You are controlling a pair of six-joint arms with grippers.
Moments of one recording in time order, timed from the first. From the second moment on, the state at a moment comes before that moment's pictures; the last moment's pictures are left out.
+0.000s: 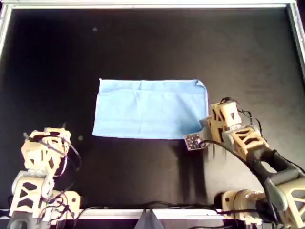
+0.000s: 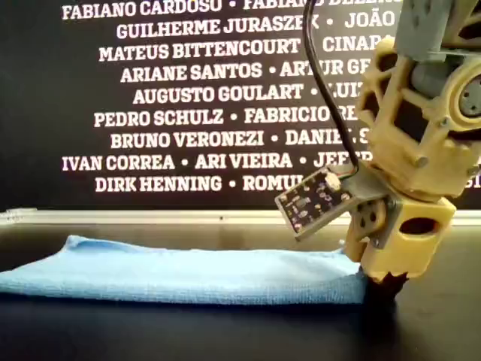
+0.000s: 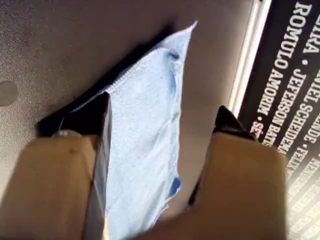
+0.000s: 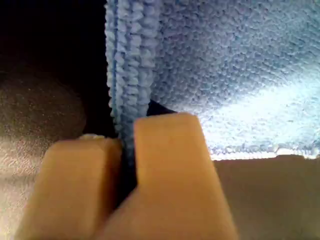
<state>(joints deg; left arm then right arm) -3.7 176.2 172.8 29.4 2.3 4.7 20.7 93.0 127.0 30.8 -2.5 1.5</state>
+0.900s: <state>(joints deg) -3.7 176.2 172.8 29.4 2.3 4.7 47.2 72.7 86.9 30.8 -2.5 1.1</state>
